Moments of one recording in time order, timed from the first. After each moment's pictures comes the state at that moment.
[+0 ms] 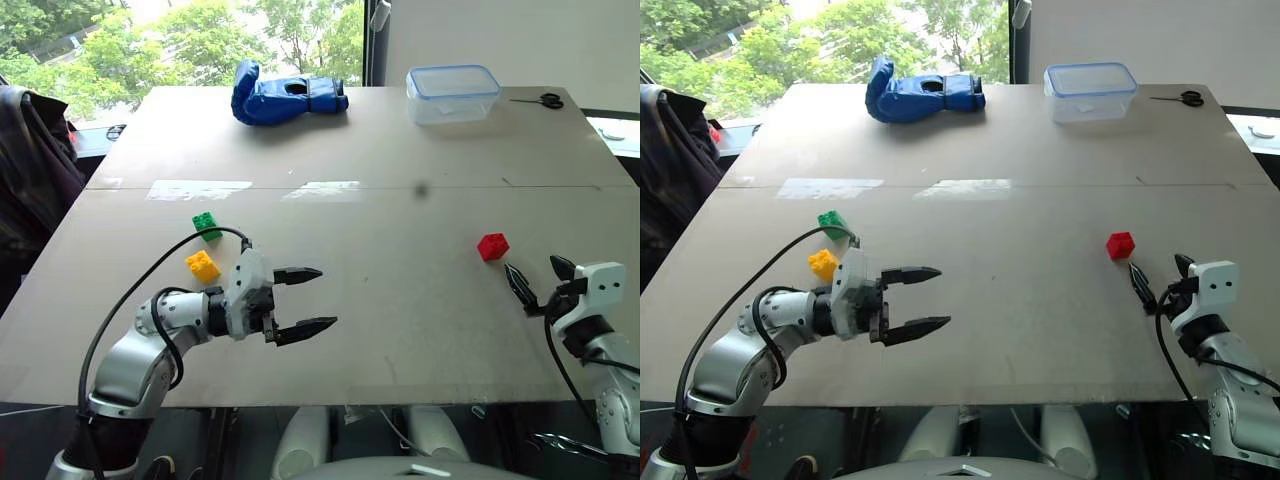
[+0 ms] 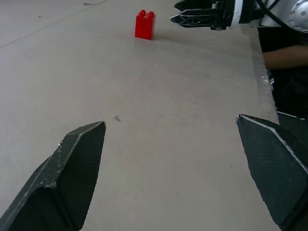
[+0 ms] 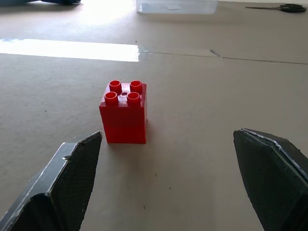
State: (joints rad) left arm -0.12 0.72 0.00 -0.34 -0.54 0.37 -1.13; right arm 0.12 -0.39 -0.32 -0.21 0.39 0.20 0.45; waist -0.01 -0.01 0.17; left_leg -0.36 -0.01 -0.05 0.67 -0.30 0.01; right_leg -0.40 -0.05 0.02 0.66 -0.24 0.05
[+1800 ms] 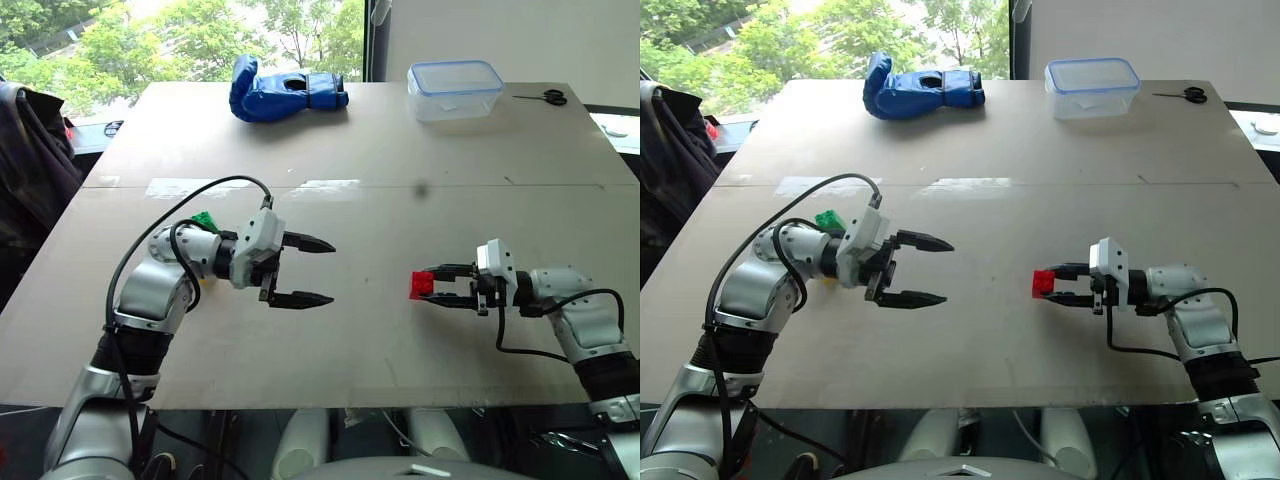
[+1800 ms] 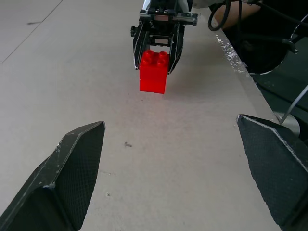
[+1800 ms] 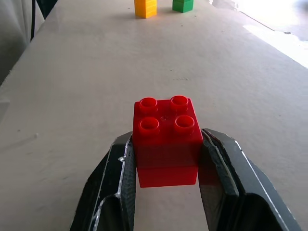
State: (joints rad) left arm -0.46 0.72 -0.10 -0.01 -0.45 0.25 -1.44; right arm -0.34 -0.60 0.11 0.20 0.38 -0.03 1.33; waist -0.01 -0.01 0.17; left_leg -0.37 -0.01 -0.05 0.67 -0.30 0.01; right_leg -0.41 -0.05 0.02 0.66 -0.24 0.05
